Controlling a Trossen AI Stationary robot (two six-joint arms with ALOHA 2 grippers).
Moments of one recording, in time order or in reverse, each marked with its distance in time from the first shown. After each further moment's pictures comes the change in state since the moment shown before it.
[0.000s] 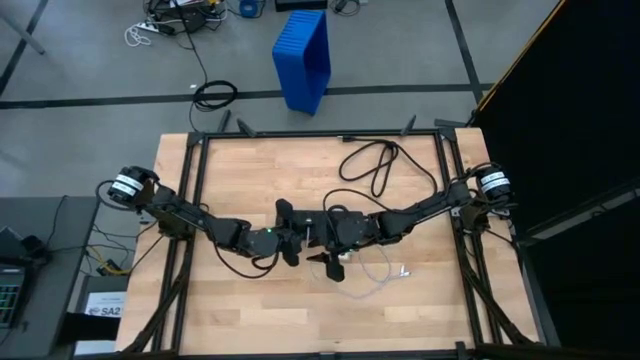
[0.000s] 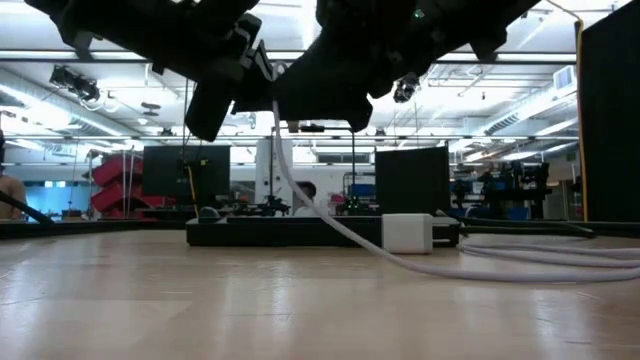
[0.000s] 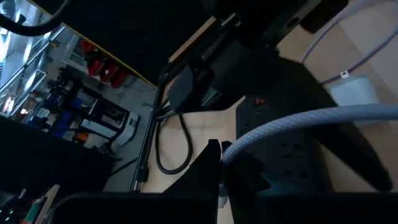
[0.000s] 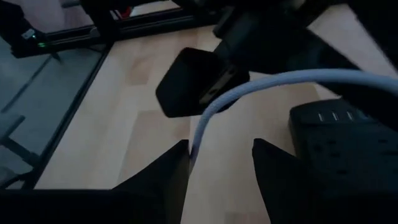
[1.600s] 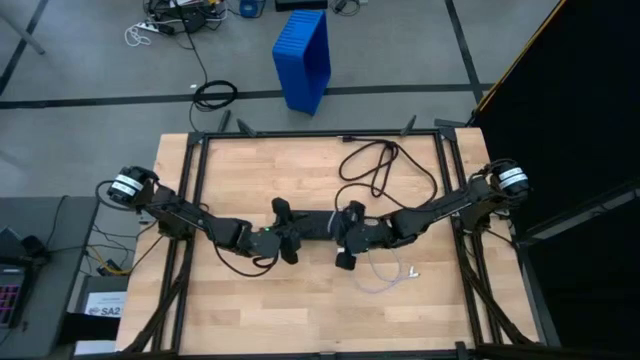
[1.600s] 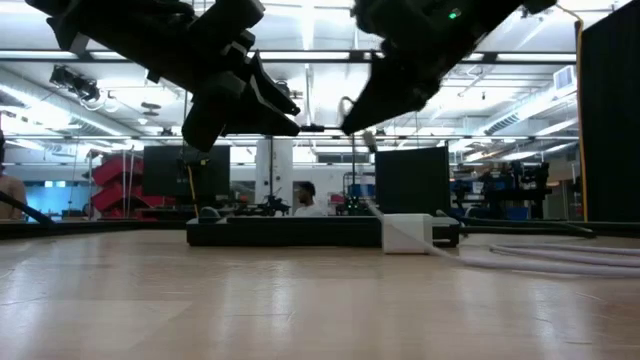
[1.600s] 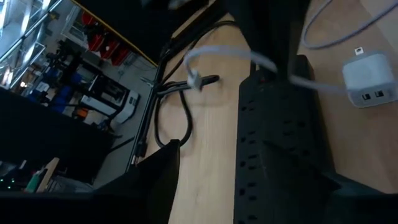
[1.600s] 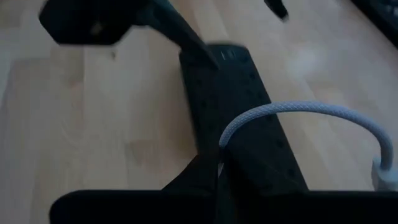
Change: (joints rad) left arm 0.000 -0.001 0.000 -0.089 -0.045 -0.117; right arm 0.060 -0.147 0.000 -0.466 0.408 0.057
